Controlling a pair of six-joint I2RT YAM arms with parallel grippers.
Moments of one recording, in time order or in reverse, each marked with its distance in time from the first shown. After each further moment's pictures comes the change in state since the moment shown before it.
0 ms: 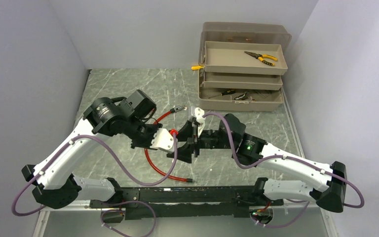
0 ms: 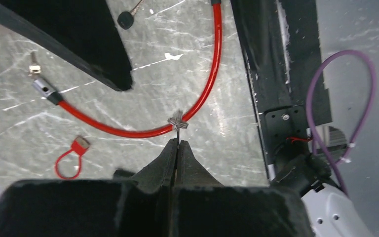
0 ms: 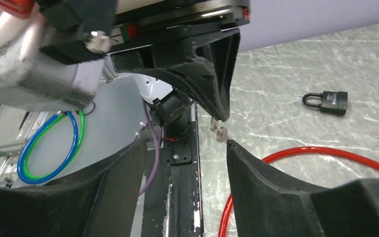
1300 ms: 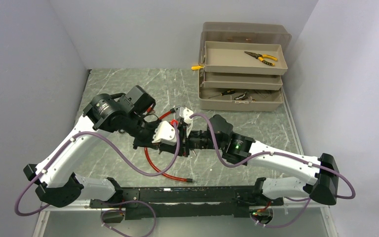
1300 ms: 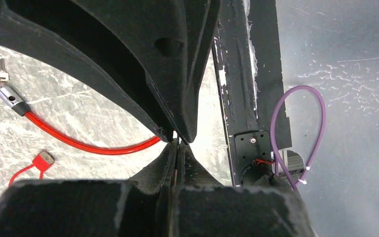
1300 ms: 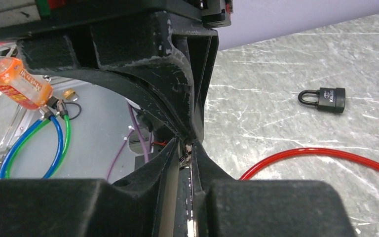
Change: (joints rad) left arm 0.050 0.031 0.035 -0.009 0.144 -0.138; right arm 0.067 0.123 0.030 0.046 0.089 -0.018
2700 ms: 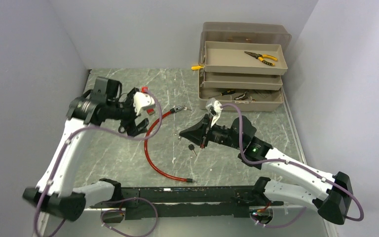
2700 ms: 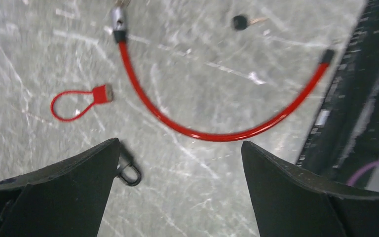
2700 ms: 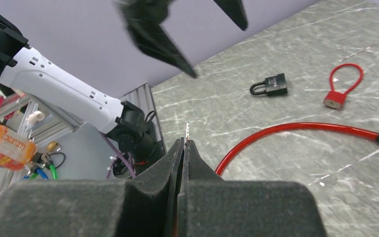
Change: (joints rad) left arm 0.493 -0.156 -0.277 0.372 0.063 -0.057; right arm -0.188 -0.215 -0.212 0.097 0.049 0.169
